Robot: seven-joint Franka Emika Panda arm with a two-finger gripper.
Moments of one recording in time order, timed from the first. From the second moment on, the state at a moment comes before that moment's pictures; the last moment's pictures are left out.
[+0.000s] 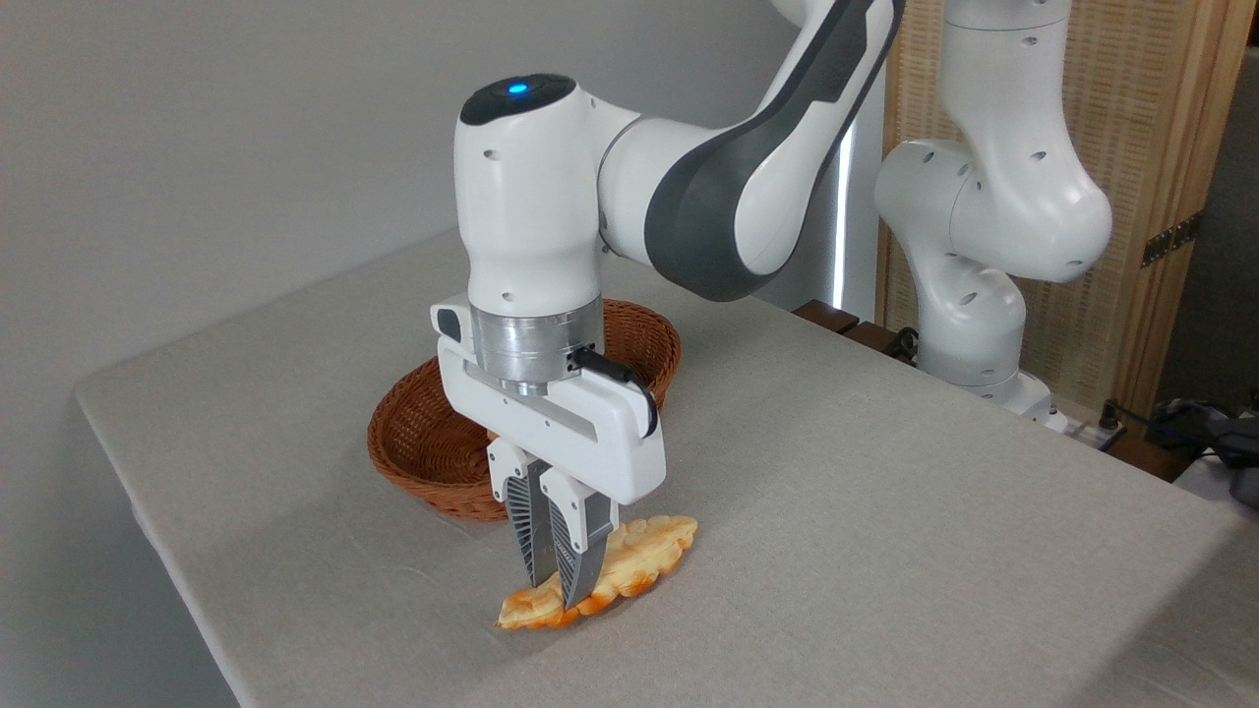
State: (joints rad) arm -0.05 0.01 0.10 -2.10 0.02 2.25 0.68
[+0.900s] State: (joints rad) arm -0.06 -0.15 0.08 -2.08 -0.13 2.16 0.68
